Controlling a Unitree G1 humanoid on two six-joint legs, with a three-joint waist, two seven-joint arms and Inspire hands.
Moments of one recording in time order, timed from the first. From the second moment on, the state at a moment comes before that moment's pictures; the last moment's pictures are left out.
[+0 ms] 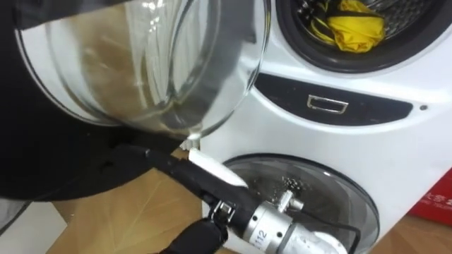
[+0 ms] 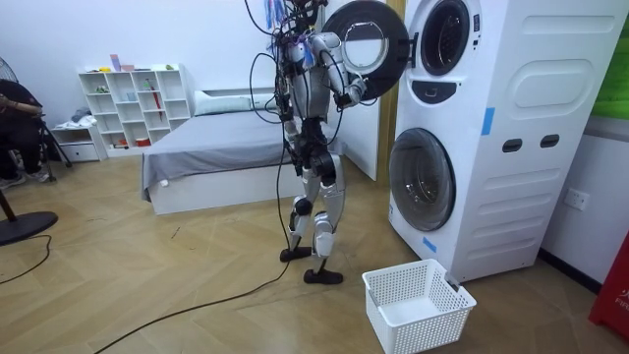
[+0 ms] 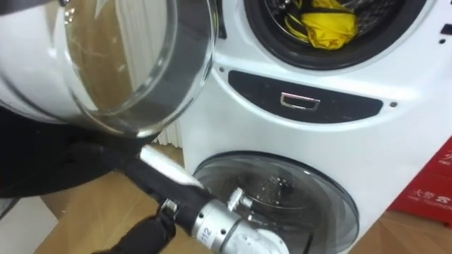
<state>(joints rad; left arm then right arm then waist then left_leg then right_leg) 0.18 0.26 -0.18 1.04 0.36 0.04 -0.05 -0.21 -0.26 0.57 -0.20 -0.07 -0.02 0.26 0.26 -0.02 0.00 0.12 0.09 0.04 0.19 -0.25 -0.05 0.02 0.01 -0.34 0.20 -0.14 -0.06</state>
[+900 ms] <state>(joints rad) 0.26 0.27 -0.03 0.95 0.36 0.09 -0.10 -0.13 -0.41 0.22 -0.12 -0.32 -0.04 0.00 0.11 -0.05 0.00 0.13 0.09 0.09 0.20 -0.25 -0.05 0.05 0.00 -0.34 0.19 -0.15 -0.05</state>
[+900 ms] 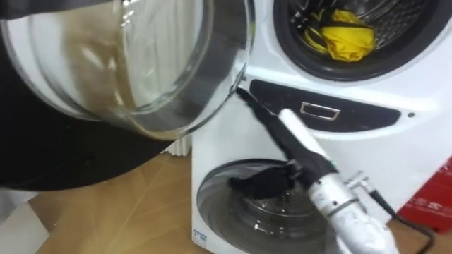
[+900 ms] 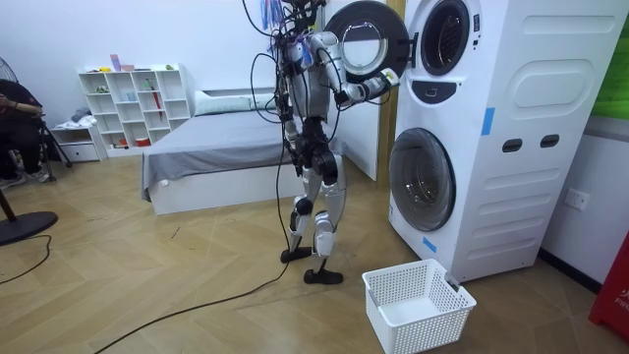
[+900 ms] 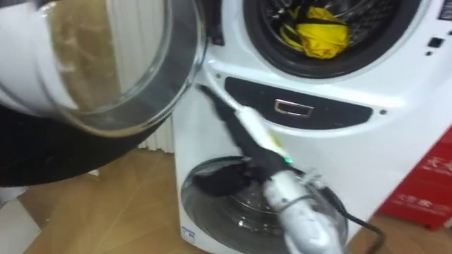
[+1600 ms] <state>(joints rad) 0.27 0.30 0.06 0.94 0.36 0.13 -0.10 -0.33 -0.56 -0.03 -0.18 -0.54 0.07 -0.12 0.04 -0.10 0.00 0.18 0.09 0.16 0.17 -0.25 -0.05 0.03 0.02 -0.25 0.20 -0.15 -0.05</state>
